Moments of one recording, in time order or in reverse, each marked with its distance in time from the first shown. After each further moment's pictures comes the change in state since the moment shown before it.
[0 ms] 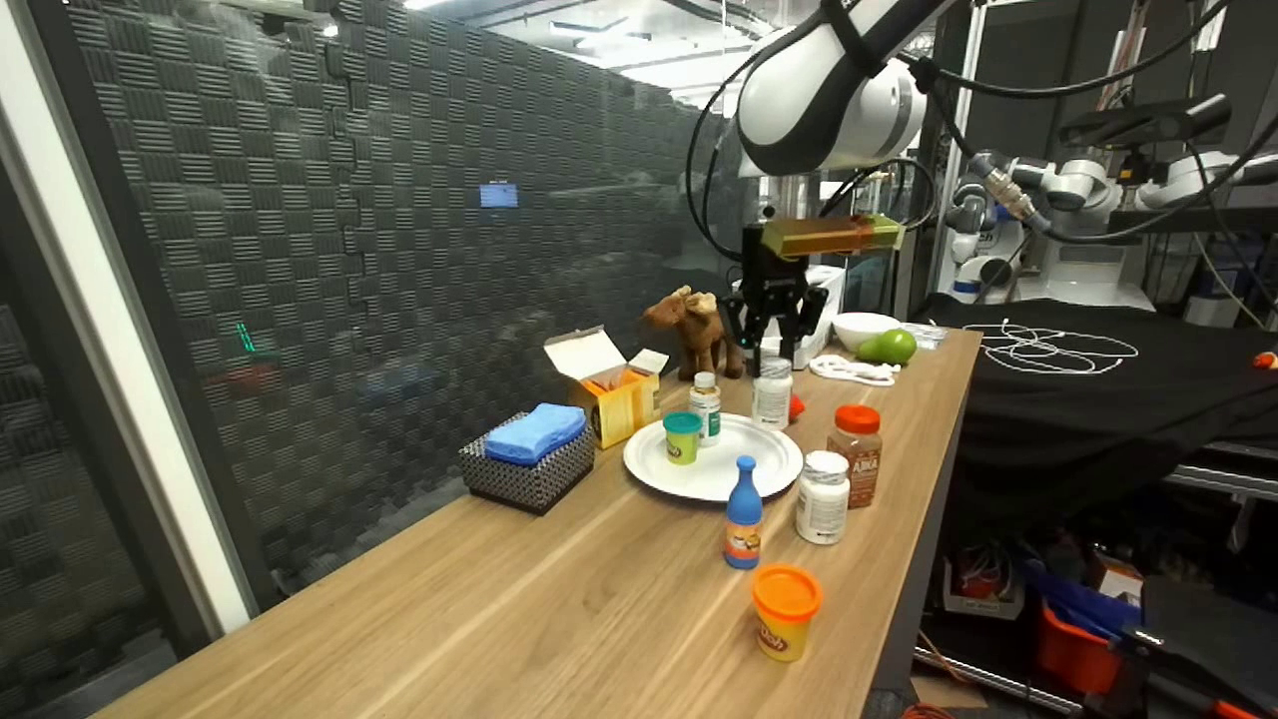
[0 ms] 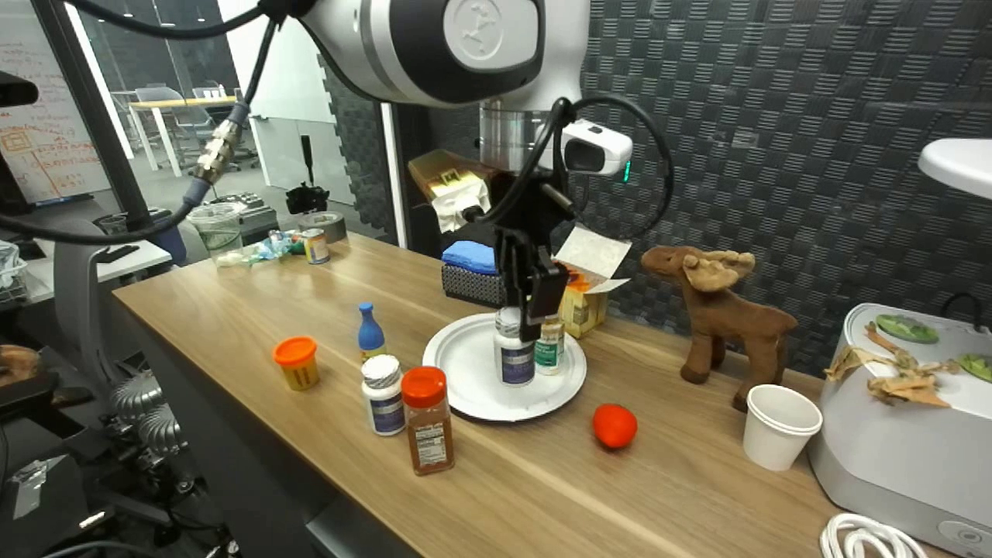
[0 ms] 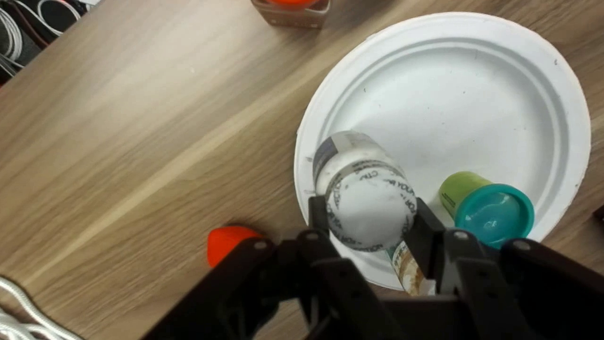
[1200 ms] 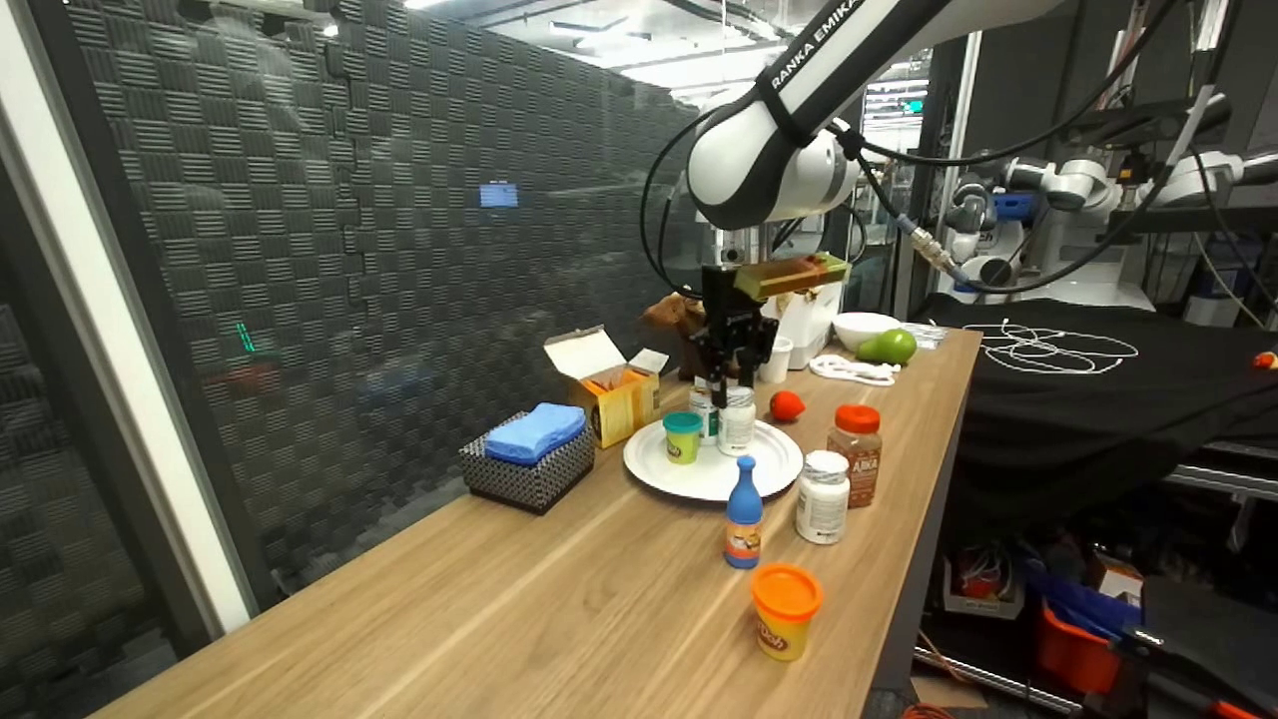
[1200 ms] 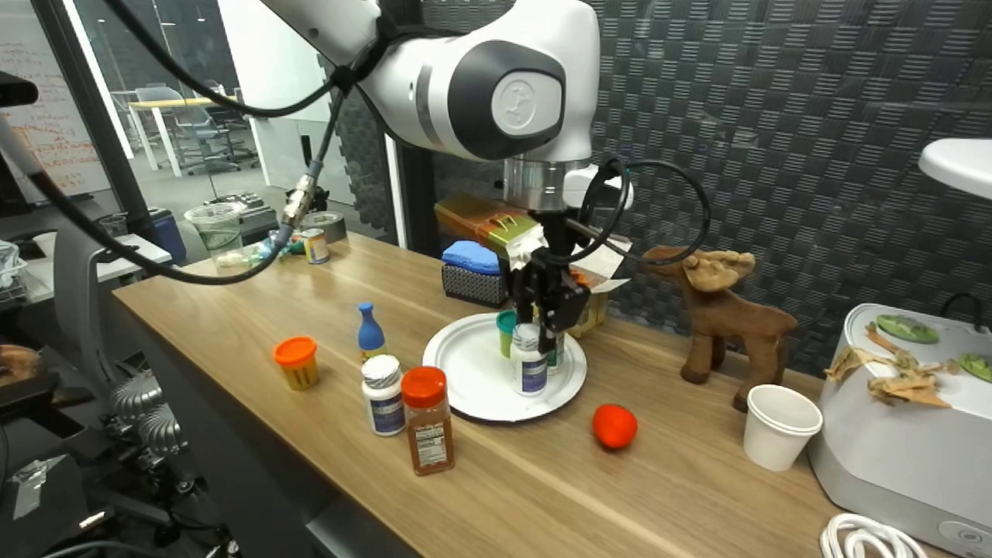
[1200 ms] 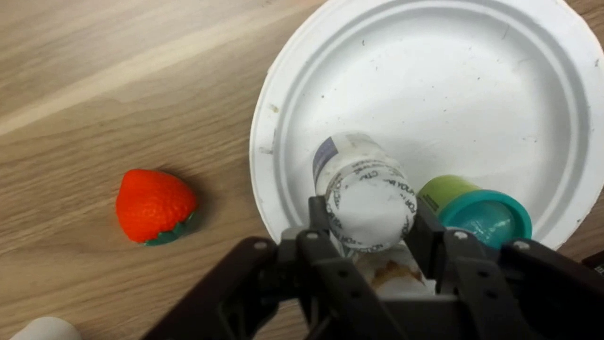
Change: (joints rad) arm 0.000 0.185 0.033 0.160 -0.006 0.010 -0.213
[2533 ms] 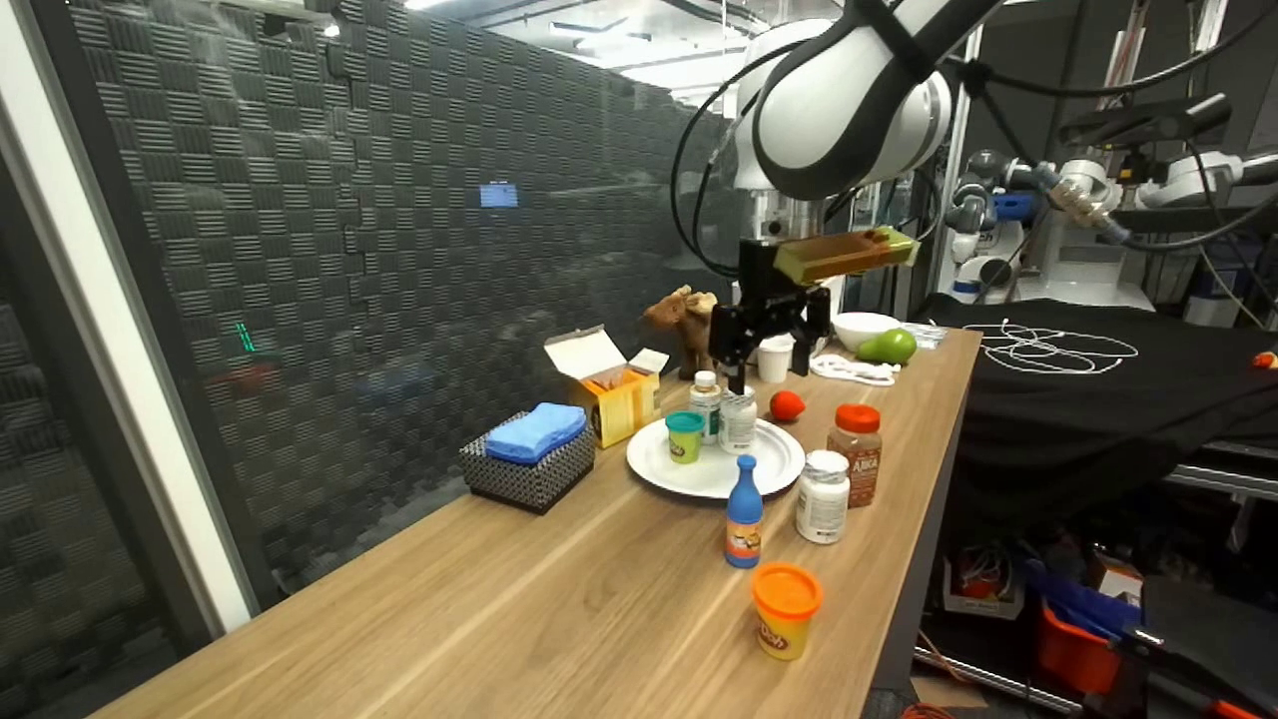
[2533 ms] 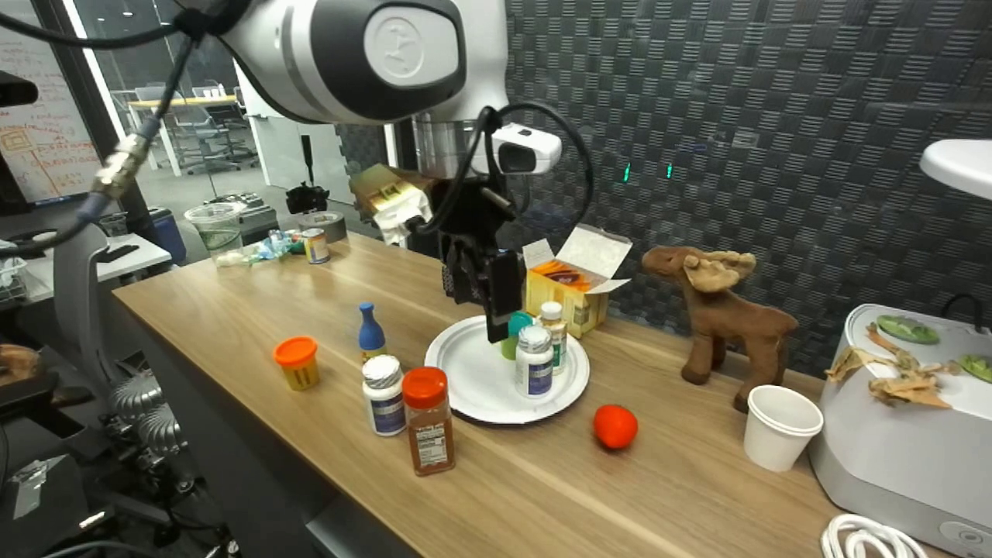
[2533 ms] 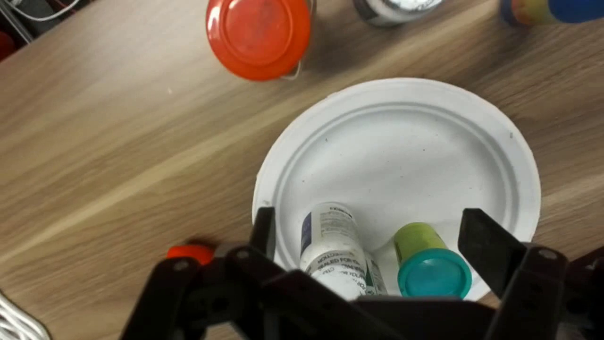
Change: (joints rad) arm 0.060 -0.289 -0.010 -0.340 -0.077 0.116 0.211
